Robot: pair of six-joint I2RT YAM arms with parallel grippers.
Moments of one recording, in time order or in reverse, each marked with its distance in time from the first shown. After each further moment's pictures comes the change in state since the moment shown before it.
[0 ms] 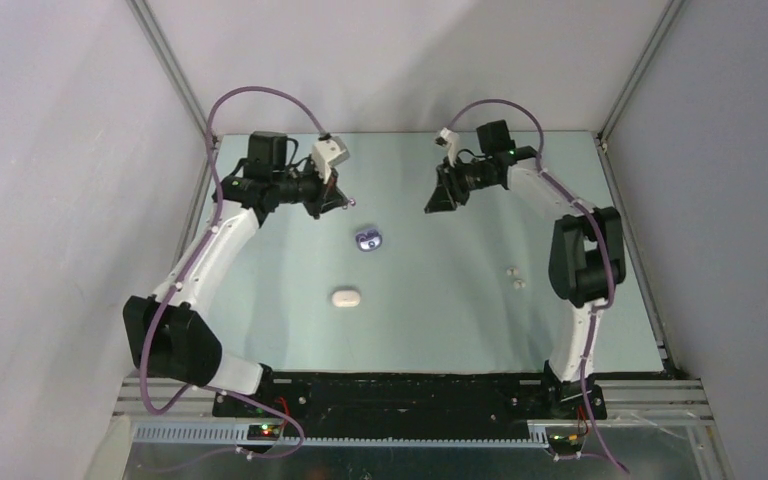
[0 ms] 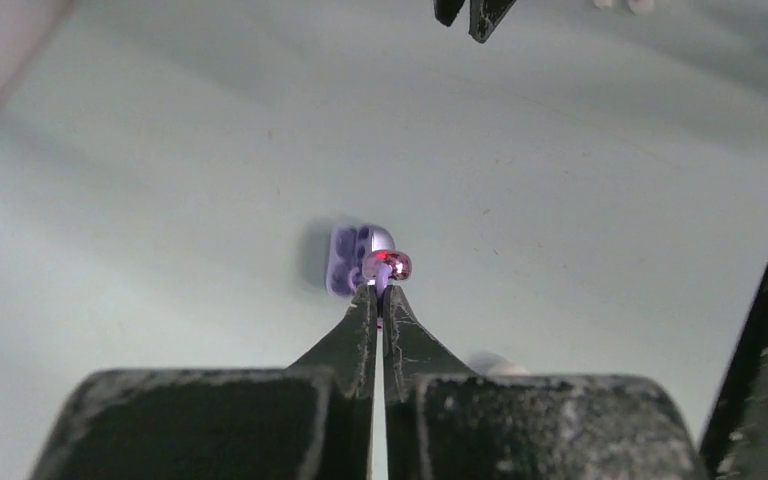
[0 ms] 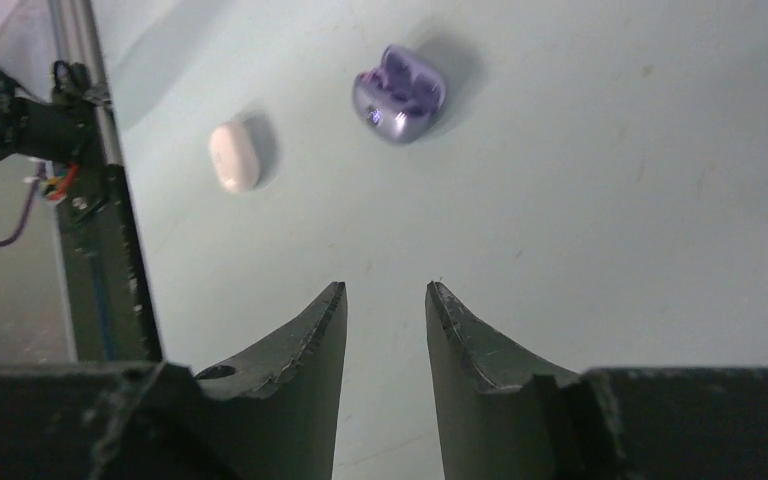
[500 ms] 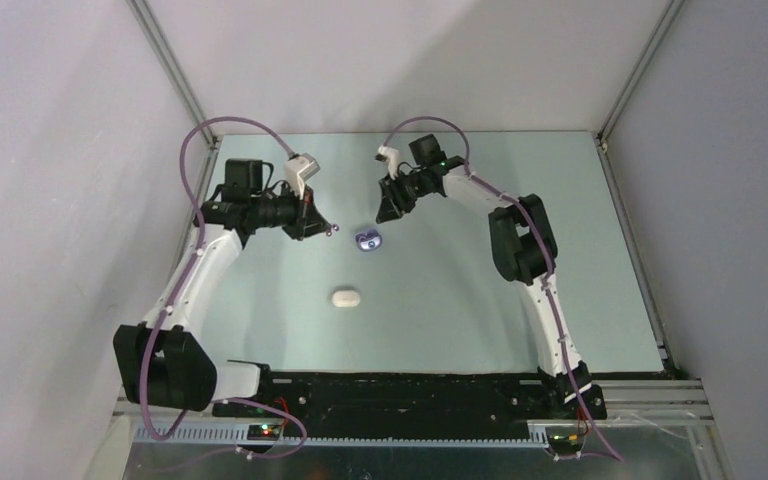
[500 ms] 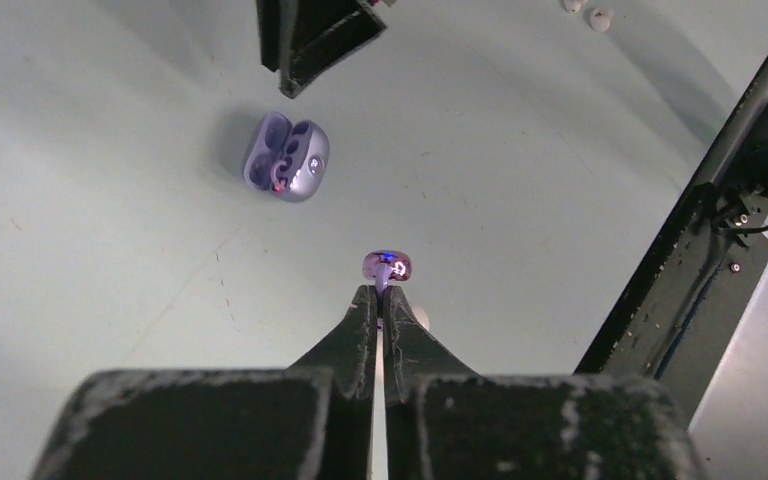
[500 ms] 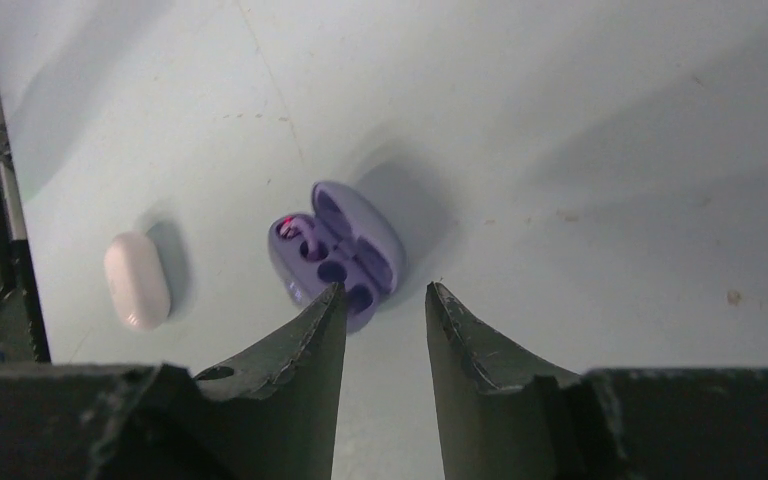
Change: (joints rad) left arm 0.156 -0.114 -0.193 -0.034 0.072 -0.259; right arm 0.208 0.437 0.382 0.125 0.130 0.157
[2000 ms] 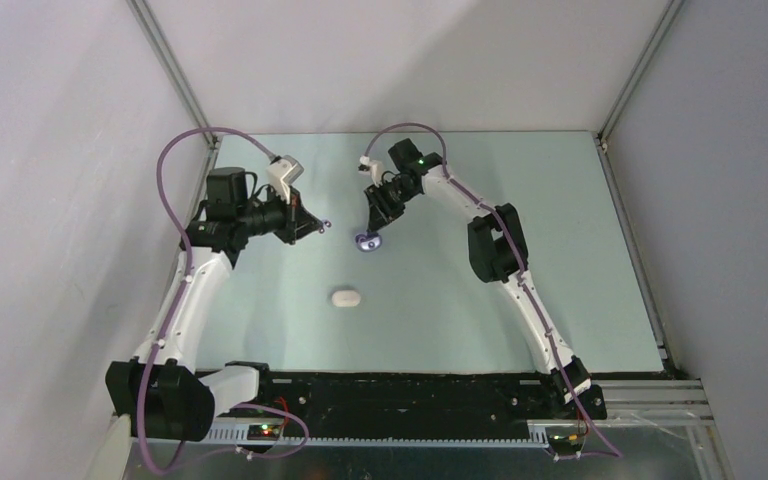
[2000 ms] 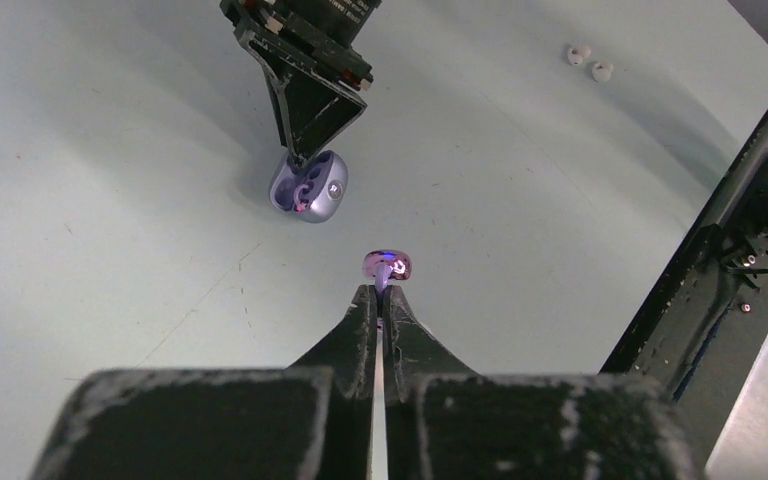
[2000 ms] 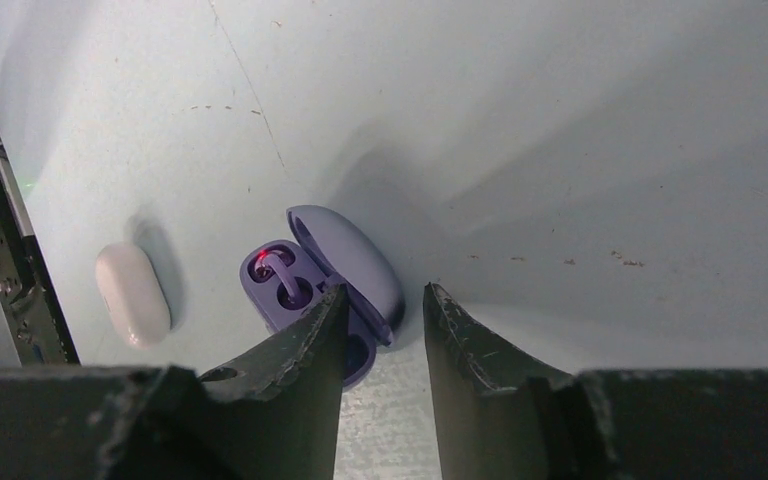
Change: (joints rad) left arm 0.059 -0.158 -0.109 0.103 0.007 -0.078; right arm 0.064 0.301 0.462 -0.367 0.051 0.009
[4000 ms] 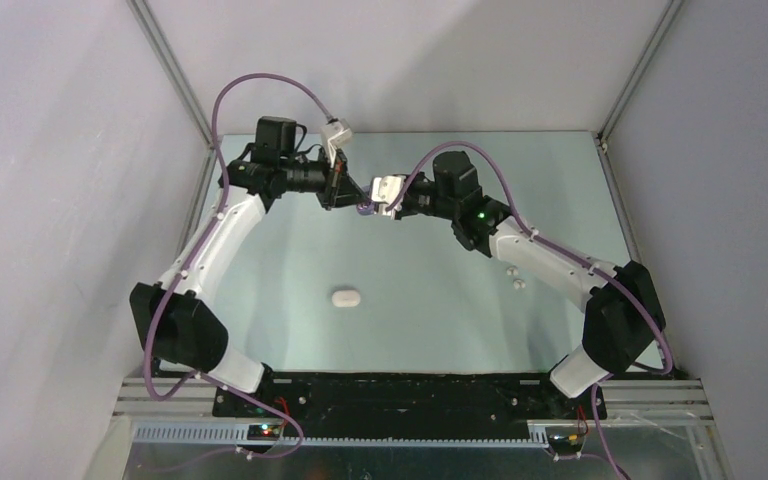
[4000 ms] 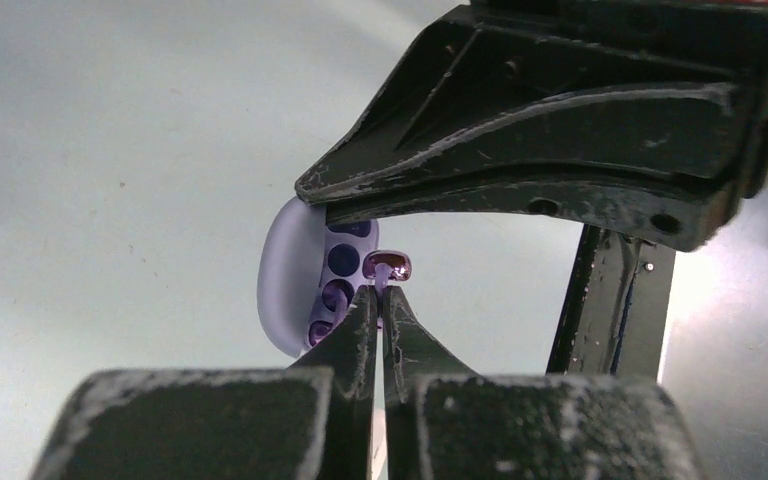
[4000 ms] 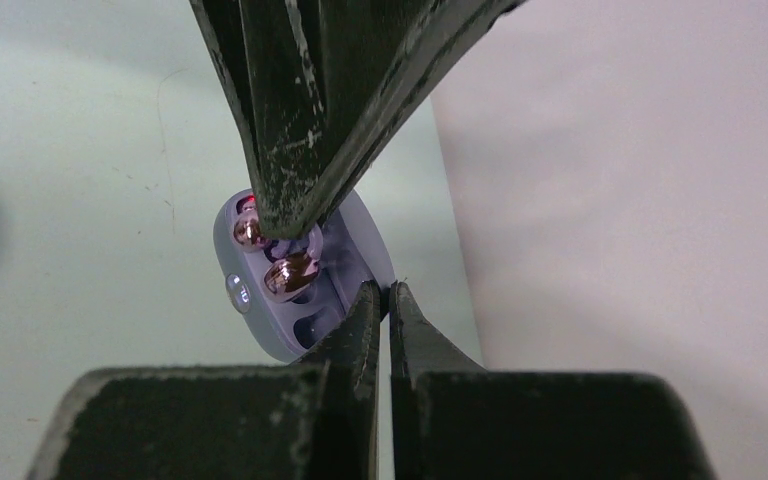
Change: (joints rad) left arm -0.216 0.348 0.435 -0.133 0.141 0.063; right arm 0.158 -1.100 -1.176 0.954 0.351 -0.701
